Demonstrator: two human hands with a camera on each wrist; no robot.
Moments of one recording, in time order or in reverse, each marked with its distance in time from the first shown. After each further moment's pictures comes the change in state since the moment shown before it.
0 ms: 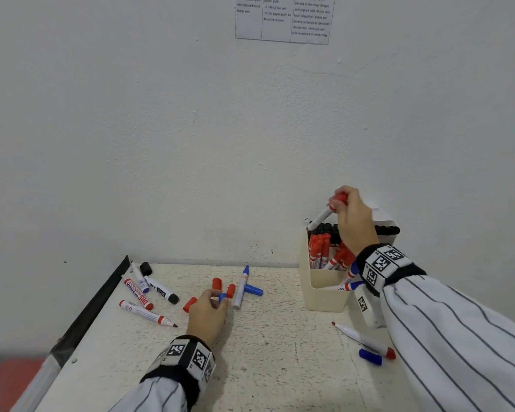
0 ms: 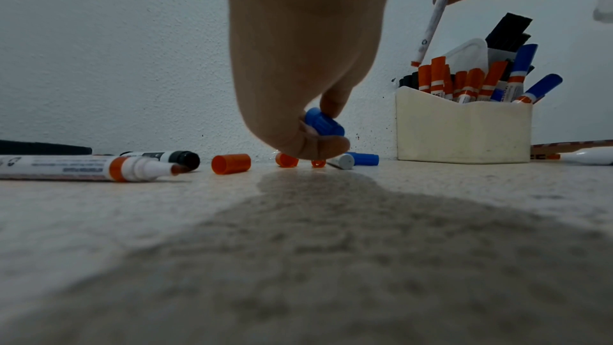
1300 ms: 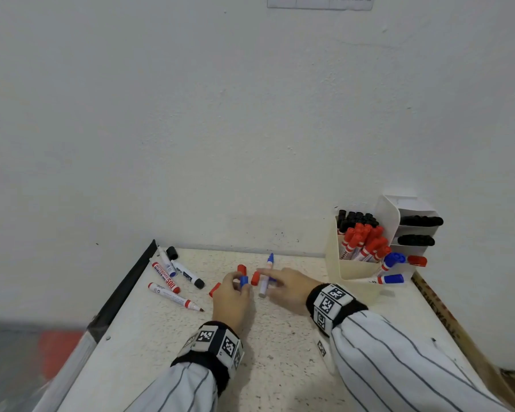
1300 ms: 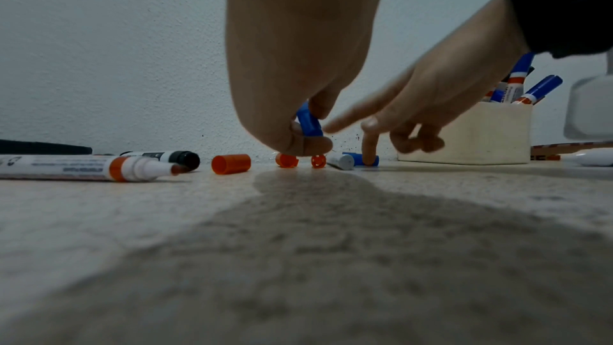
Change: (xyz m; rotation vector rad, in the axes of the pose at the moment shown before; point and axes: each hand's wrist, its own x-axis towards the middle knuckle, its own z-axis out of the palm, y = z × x) left_hand -0.005 0.005 -0.005 -0.049 0.087 0.020; right_hand -0.107 -0.014 0.130 -0.245 -1.137 0.179
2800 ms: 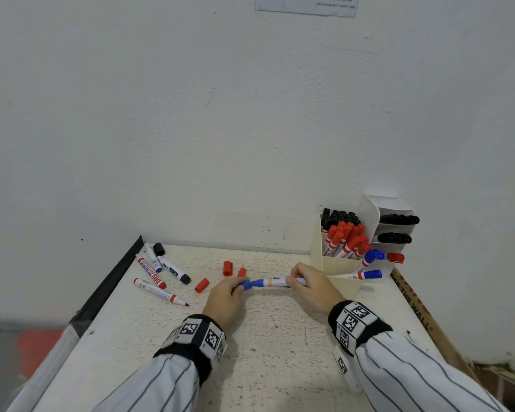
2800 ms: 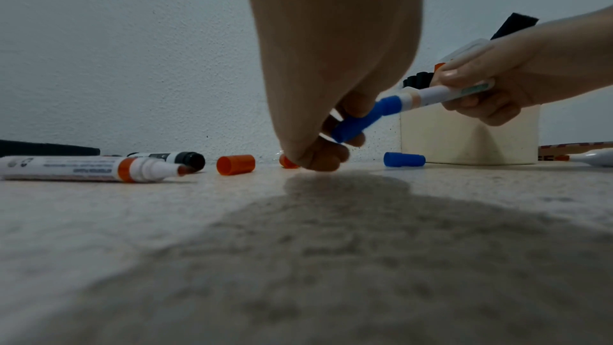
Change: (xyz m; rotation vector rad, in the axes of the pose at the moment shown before) left_hand -0.002 -0.003 0.003 0.180 -0.263 0.155; right_hand -0.047 0.052 -0.001 0.256 0.441 -0.019
